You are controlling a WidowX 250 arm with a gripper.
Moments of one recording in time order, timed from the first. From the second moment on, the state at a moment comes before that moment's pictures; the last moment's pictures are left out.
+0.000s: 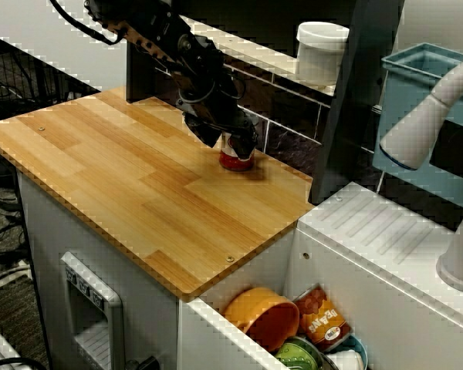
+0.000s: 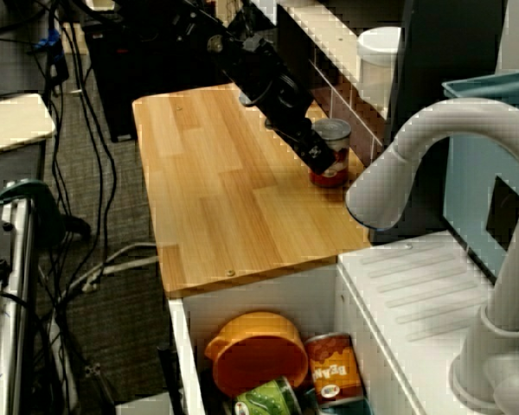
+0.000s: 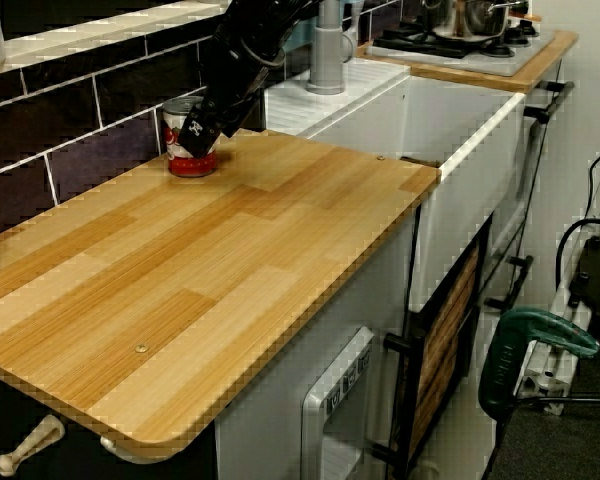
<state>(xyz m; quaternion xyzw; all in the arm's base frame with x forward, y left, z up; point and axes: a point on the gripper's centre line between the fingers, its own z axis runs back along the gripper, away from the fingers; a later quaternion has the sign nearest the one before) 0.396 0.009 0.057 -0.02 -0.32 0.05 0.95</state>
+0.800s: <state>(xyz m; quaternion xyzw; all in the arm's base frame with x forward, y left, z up) 0.404 0.009 0.053 -0.02 -0.32 0.06 0.95</state>
